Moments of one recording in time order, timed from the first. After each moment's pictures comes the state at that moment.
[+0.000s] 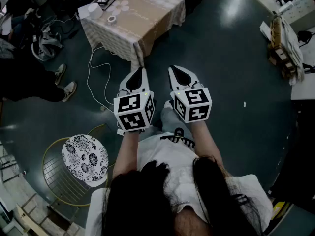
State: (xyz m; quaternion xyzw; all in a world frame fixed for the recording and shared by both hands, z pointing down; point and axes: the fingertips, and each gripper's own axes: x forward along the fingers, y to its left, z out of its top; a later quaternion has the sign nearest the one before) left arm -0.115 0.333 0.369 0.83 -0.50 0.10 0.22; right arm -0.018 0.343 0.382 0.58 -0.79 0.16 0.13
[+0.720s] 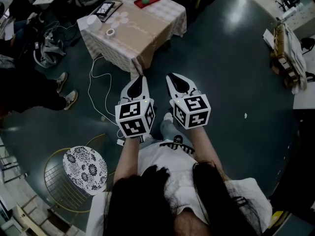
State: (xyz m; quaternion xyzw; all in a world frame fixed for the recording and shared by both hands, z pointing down) left arm -0.080 0.277 0.372 0.82 -0.51 0.11 0.22; right arm 0.009 0.286 0.384 0.56 -0.80 0.18 0.11
